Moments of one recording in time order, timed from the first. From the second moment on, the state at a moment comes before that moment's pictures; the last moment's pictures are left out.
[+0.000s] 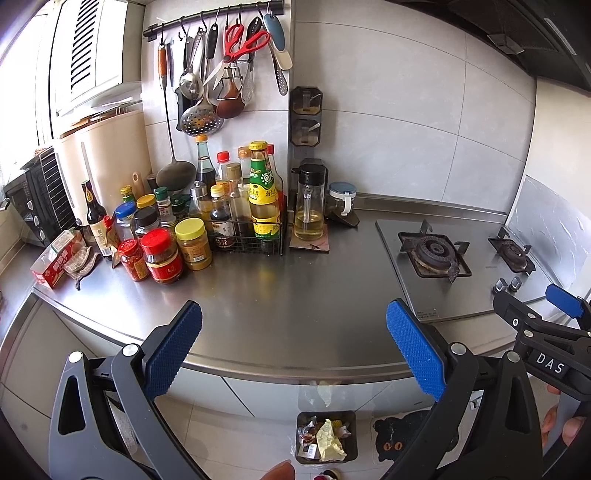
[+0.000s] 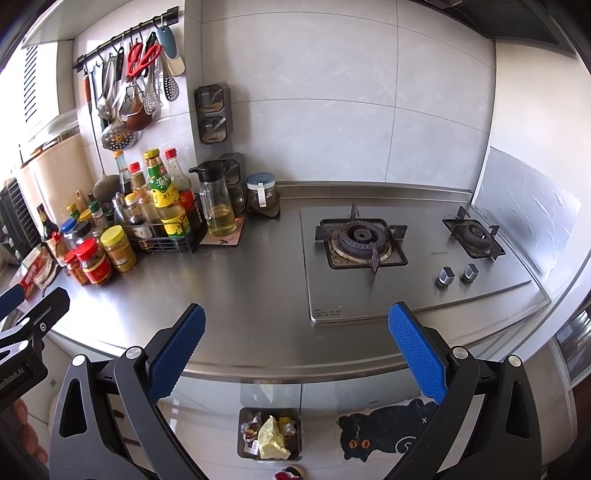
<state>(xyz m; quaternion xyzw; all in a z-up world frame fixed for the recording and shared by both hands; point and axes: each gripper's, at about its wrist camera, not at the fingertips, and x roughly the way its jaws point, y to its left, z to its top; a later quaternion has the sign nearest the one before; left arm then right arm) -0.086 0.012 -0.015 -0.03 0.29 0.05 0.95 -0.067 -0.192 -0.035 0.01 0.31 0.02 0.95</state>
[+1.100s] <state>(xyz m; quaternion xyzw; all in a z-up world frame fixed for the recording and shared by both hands) -0.088 0.011 -0.016 -0.03 0.29 0.03 0.95 -0.068 -0.190 -0.034 0.01 0.31 0.02 0.95</state>
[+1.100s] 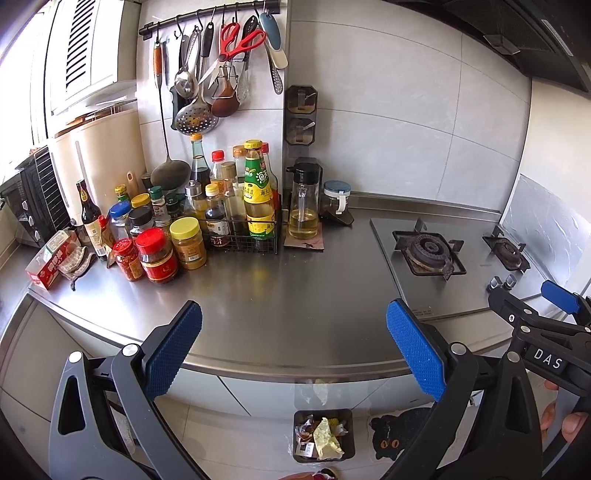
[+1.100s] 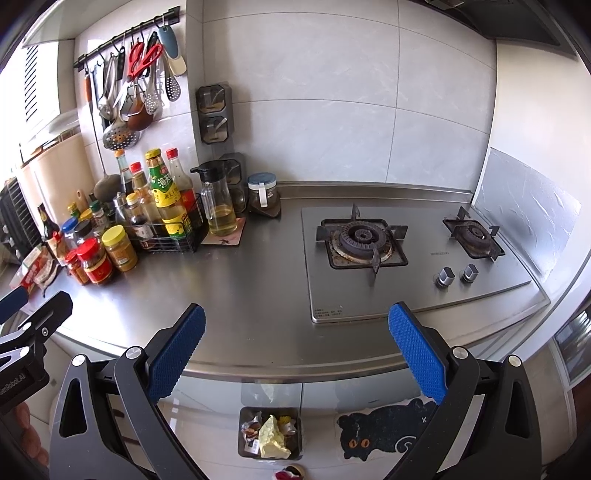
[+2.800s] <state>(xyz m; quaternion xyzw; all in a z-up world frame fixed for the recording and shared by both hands) -0.081 0.013 -0.025 -0.03 0.29 0.04 0.95 -0.058 -0.178 -0.043 0.00 0.32 0.02 0.95</state>
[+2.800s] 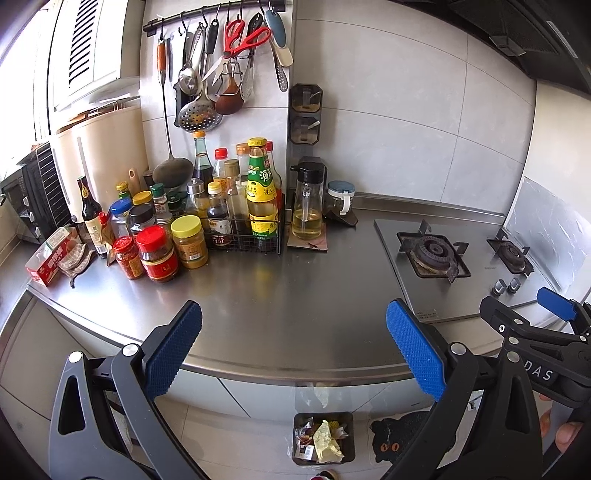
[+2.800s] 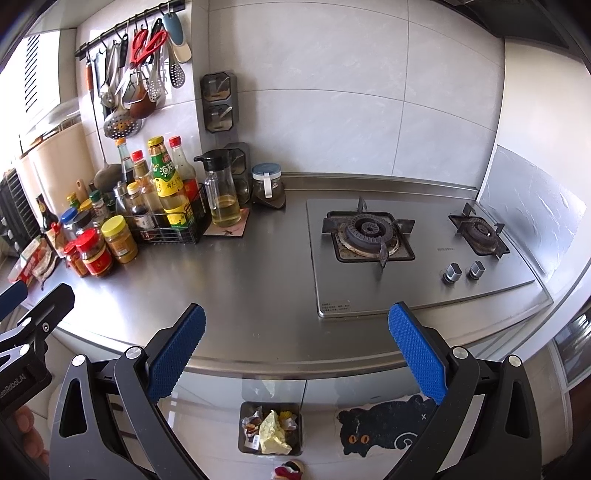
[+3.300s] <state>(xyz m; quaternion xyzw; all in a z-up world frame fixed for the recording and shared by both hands) -0.077 0.010 -0.024 -0.01 0.30 0.05 0.95 -0.056 -0.174 -0.041 0.00 0.32 0.02 0.95</state>
